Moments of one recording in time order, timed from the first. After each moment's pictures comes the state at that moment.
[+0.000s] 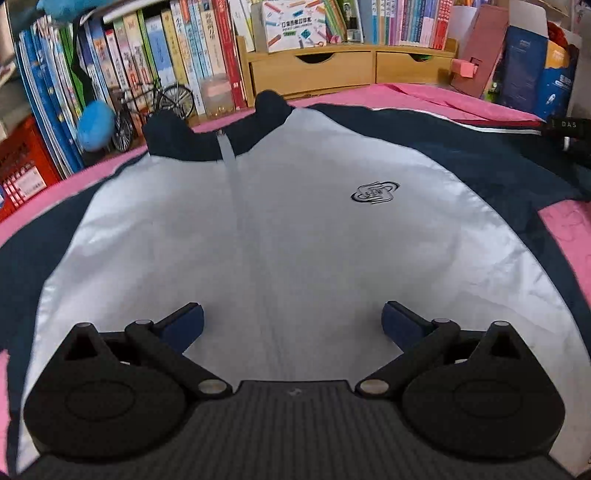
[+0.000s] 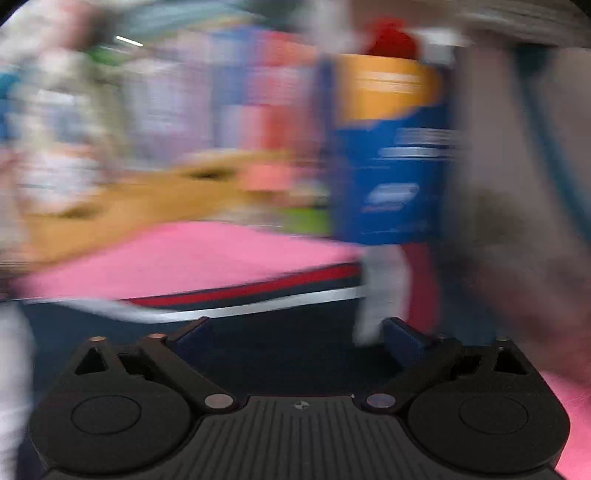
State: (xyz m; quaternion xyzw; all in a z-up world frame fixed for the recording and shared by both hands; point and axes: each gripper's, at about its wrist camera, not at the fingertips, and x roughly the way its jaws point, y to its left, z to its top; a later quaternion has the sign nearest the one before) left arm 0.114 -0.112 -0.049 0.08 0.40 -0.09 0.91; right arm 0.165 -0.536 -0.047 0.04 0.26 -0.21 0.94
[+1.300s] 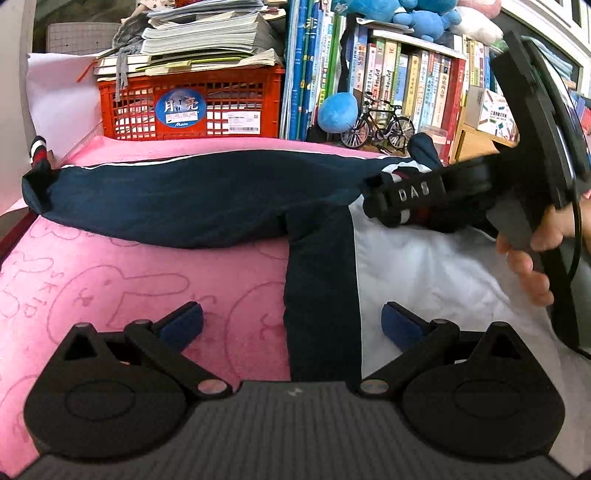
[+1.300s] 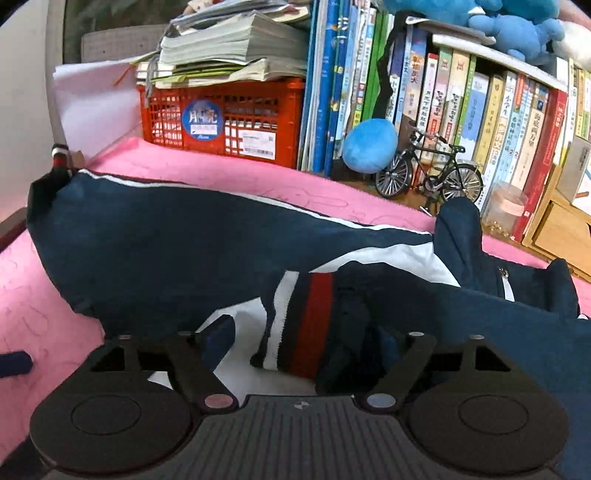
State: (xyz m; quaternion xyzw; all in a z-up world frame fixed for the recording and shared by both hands) left arm 0.030 0.103 -0.065 -0.06 0.31 0.08 0.94; right arm 0.167 0.001 -0.050 -0.12 0.34 0.25 0.90
